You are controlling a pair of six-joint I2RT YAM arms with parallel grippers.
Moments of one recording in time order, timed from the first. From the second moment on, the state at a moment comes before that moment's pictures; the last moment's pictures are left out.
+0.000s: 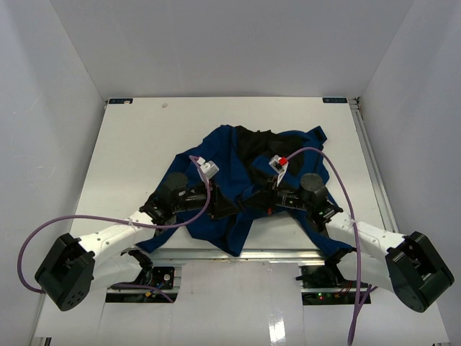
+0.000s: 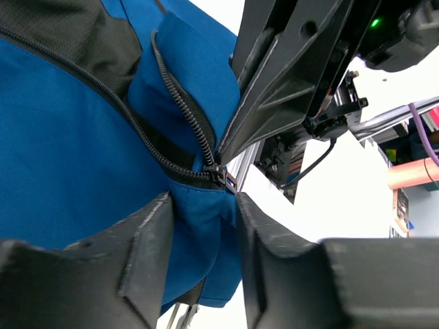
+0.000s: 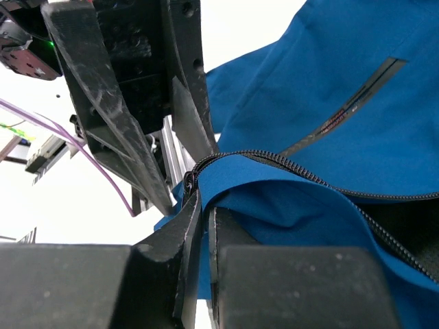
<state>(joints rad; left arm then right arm) -0.70 1.10 0.49 0.38 0.62 -0.52 0.65 1.10 0.40 0.60 -0.70 0.55</state>
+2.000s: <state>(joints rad) -0.72 1.09 0.50 0.36 0.56 -0.54 0.64 1.12 0.50 0.38 -0.64 0.49</state>
